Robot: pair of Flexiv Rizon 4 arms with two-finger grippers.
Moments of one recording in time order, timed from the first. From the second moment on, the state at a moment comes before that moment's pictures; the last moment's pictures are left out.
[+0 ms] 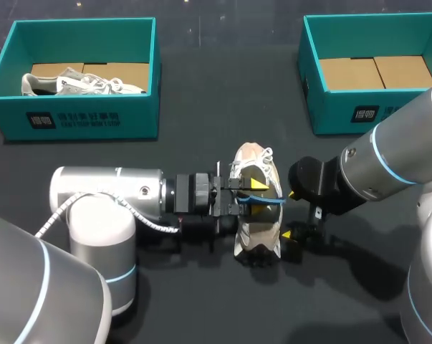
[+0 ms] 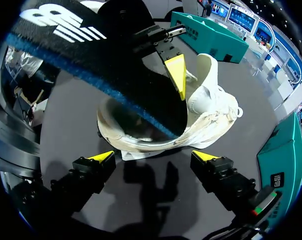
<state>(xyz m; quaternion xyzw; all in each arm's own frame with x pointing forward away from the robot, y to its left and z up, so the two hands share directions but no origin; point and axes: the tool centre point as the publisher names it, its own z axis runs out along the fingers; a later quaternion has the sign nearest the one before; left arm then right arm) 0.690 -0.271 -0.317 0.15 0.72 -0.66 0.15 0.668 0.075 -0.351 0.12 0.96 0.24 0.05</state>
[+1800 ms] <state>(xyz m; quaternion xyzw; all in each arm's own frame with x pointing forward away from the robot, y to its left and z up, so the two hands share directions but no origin) 0.684 -0.269 -0.304 0.20 0.73 -0.63 0.18 0.668 0.075 -0.351 0.12 0.96 0.24 0.05</state>
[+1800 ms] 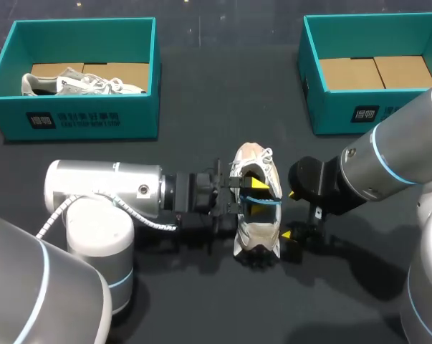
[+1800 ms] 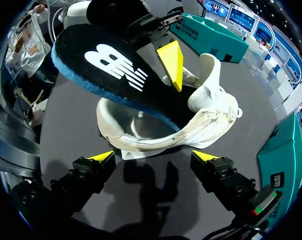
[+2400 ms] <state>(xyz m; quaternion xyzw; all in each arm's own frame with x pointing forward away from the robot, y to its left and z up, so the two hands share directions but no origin) 0.691 -0.261 -0.322 0.19 0.73 -0.62 0.22 0.668 0.075 -0.351 0.12 0.96 0.24 0.05</state>
